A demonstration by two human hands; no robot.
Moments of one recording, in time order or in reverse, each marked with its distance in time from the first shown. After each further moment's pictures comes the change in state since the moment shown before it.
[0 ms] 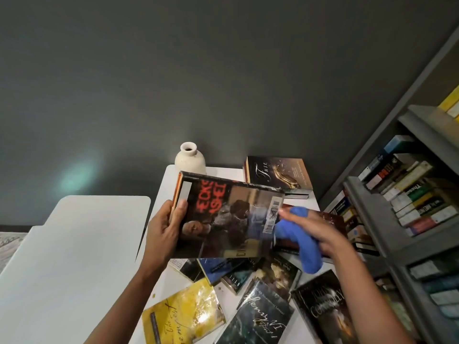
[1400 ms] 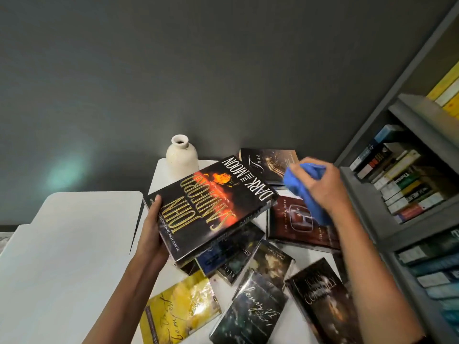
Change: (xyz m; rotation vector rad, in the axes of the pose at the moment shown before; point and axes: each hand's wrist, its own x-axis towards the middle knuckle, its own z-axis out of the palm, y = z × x) left_hand 0.008 -0.012 0.003 -0.807 0.002 -0.708; right_hand -0.023 -0.062 -0.012 -0.382 0.392 -0.611
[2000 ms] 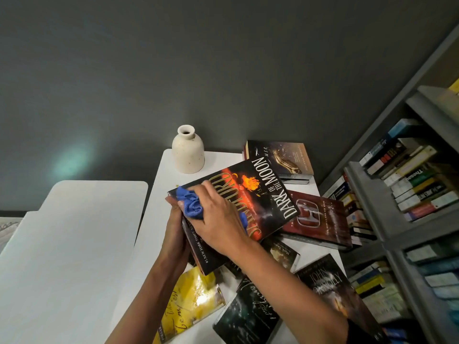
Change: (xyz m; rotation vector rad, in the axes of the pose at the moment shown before) left_hand -0.003 -0.038 0.006 0.246 -0.053 0.169; right_hand -0.077 -0.075 0.160 -0.201 -0.333 -0.394
